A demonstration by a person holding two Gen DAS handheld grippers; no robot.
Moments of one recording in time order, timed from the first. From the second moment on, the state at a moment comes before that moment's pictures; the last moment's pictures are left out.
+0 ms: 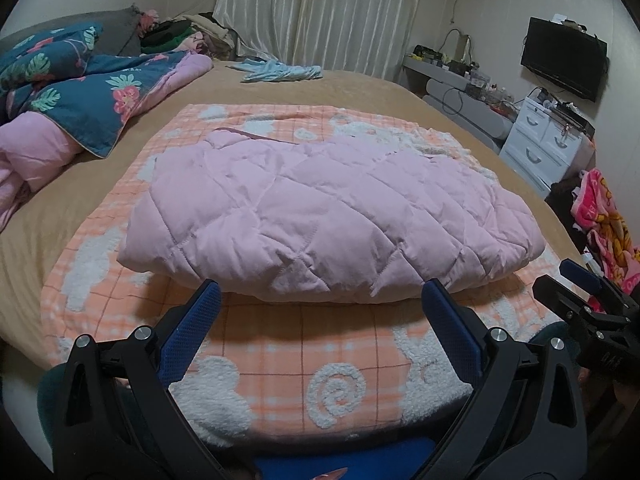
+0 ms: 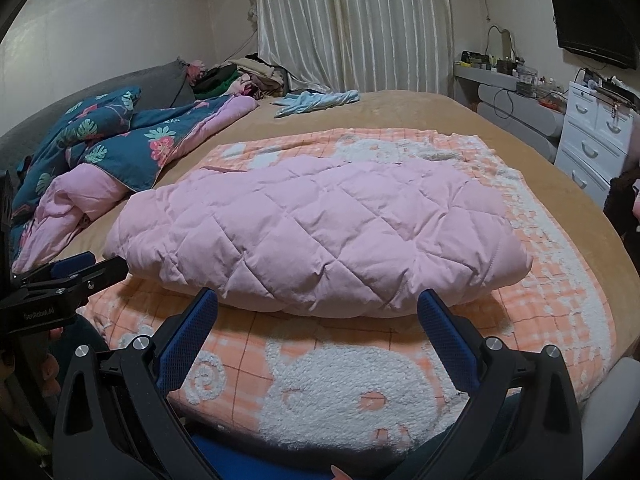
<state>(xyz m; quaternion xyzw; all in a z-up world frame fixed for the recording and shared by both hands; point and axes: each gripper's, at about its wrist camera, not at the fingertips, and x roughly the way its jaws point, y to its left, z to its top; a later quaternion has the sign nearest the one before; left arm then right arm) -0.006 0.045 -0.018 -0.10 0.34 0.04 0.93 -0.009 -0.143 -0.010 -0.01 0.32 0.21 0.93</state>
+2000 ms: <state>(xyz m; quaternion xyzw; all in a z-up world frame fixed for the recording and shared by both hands) -0.011 0.047 -0.010 -0.09 0.33 0.04 0.94 -0.012 -0.141 -0.008 -0.01 0.31 0.21 0.93</state>
